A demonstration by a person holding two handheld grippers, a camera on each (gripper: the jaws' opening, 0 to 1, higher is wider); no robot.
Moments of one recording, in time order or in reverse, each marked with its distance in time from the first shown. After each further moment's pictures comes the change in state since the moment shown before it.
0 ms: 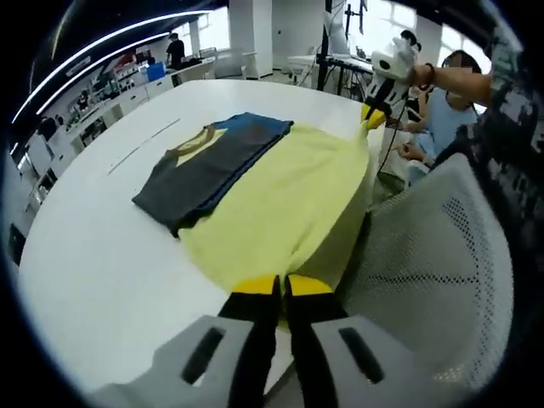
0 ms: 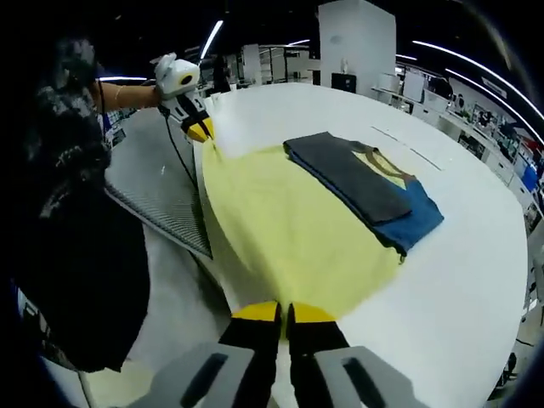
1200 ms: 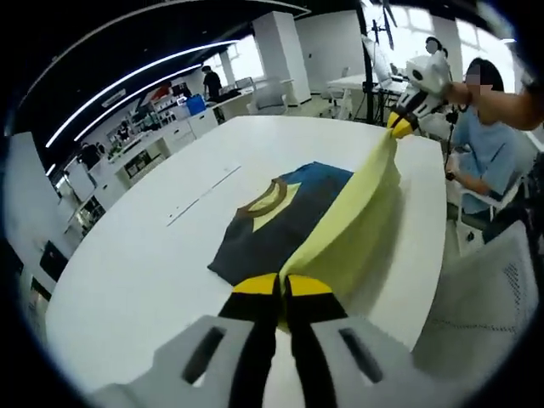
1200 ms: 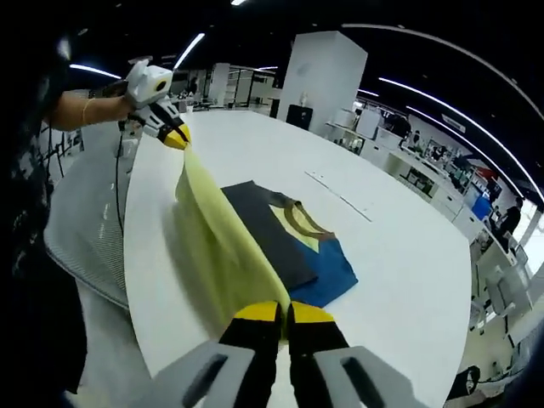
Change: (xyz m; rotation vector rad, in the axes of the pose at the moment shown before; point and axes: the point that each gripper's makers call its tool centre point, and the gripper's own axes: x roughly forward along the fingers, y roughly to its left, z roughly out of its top) left arm -0.004 0.101 0.092 0.084 -0.143 0.279; right arm -0.017 -0.101 0.085 -0.048 -0.151 -0.303
